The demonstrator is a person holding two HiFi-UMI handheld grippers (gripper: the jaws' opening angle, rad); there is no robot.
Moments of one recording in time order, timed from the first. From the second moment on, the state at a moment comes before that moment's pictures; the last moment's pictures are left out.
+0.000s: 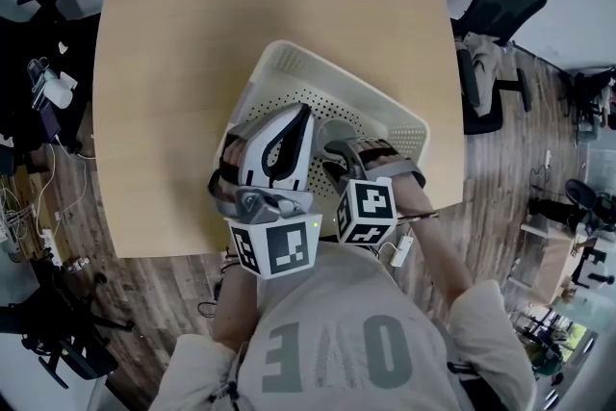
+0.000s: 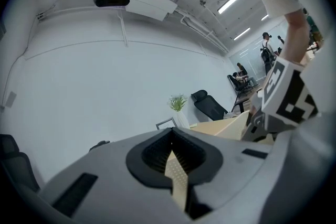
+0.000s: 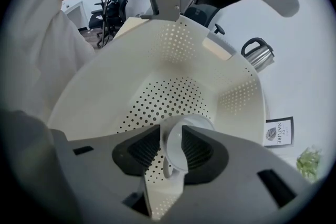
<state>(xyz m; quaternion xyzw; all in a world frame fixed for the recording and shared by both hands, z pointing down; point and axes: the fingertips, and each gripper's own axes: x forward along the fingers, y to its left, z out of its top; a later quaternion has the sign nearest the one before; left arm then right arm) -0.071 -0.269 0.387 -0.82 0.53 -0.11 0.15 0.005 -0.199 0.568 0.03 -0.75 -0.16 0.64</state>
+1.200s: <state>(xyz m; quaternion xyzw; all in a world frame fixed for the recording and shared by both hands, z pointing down) -0.022 -0.217 0.288 -0.80 0.54 -0.12 0.24 0.021 -0.206 0.347 0.34 -0.90 -0.13 0.24</state>
